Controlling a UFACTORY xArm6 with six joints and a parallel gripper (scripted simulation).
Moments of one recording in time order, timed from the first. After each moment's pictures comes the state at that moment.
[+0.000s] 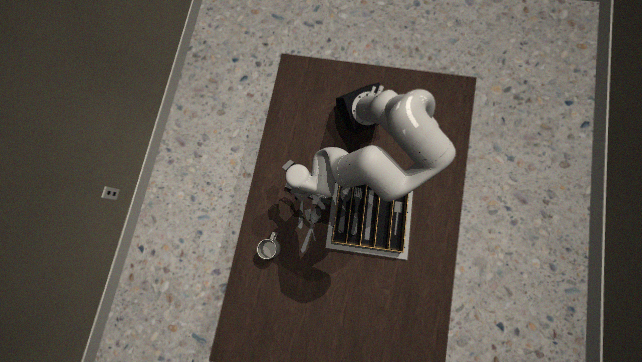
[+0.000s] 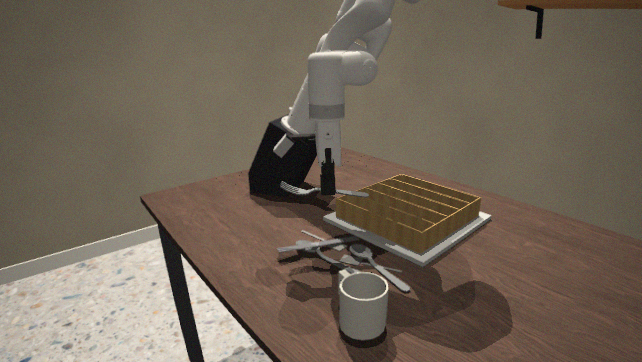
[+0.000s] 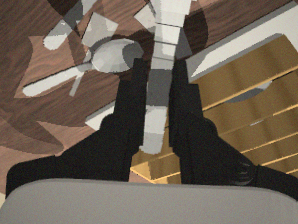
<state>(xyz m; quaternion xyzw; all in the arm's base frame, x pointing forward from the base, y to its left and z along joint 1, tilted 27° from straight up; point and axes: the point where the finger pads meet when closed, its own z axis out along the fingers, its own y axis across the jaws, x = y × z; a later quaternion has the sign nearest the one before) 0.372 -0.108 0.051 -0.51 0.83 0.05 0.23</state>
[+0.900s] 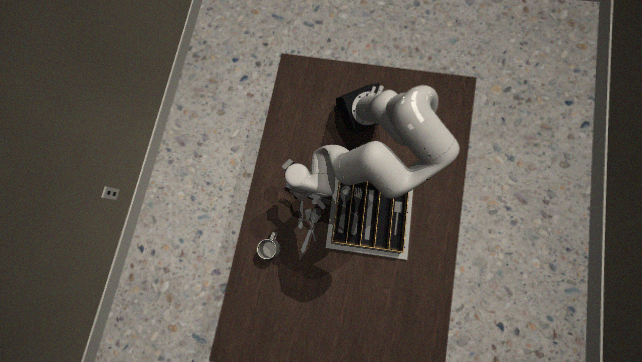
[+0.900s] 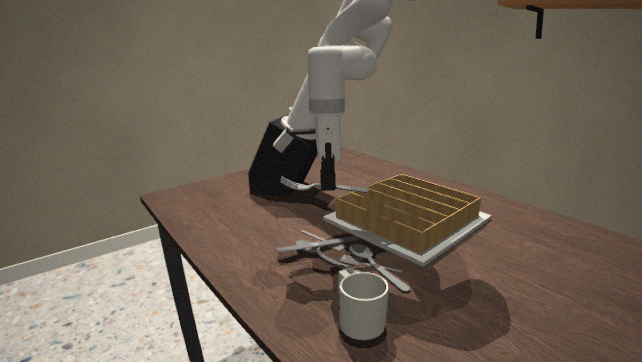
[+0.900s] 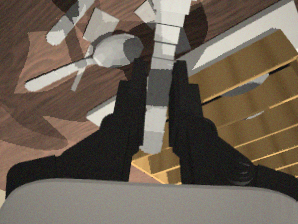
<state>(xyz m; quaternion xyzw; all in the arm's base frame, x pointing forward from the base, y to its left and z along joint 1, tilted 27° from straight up) 0.368 -0.111 0.061 -0.51 0.83 0.05 0.23</state>
